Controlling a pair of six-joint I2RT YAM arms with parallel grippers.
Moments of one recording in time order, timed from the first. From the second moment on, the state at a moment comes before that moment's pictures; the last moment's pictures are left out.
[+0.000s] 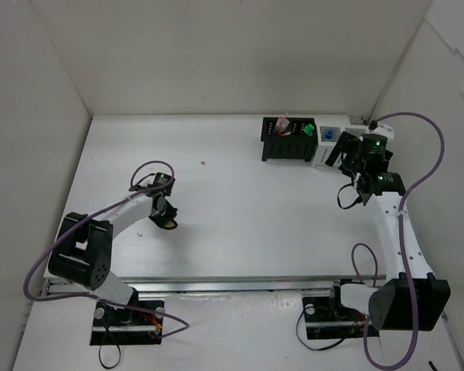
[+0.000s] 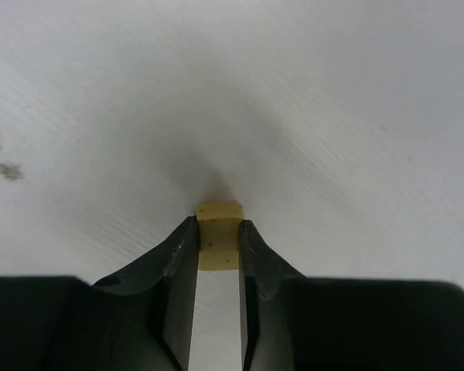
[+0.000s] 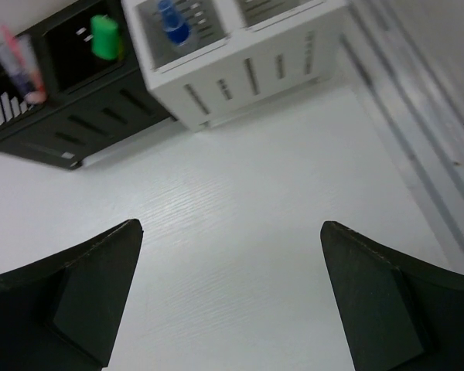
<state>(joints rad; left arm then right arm) -0.32 1.55 0.88 -0.62 -0.25 -1.12 -0.04 1.19 1.11 -0.49 0.24 0.37</state>
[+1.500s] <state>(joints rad) -0.62 1.32 1.02 -0.29 -0.19 -1.01 0.75 1.50 0.80 0.39 -0.03 0.38</state>
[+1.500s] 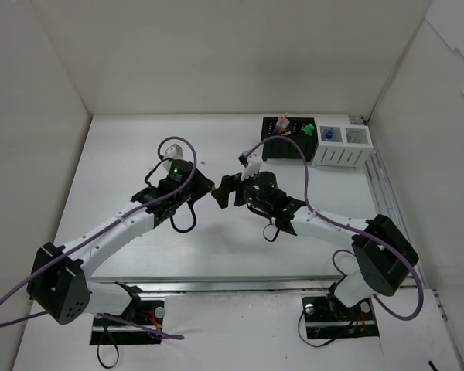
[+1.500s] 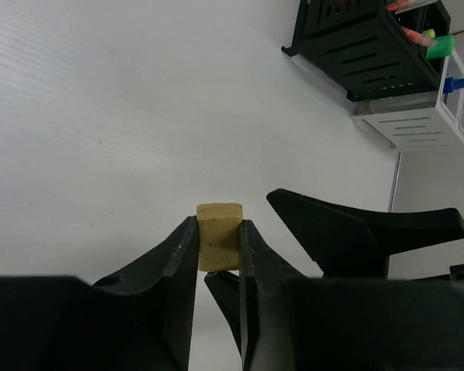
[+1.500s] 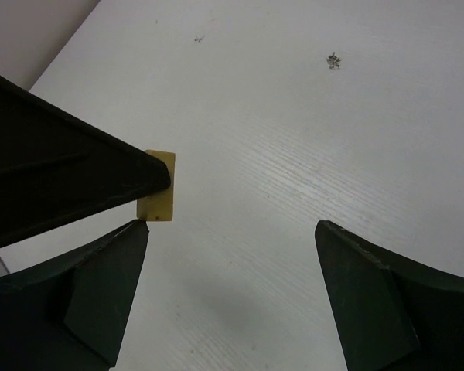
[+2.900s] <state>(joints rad) -0.59 1.27 0.94 -0.19 -0.15 -0.99 0.74 1.55 0.81 0.56 -0.08 0.34</state>
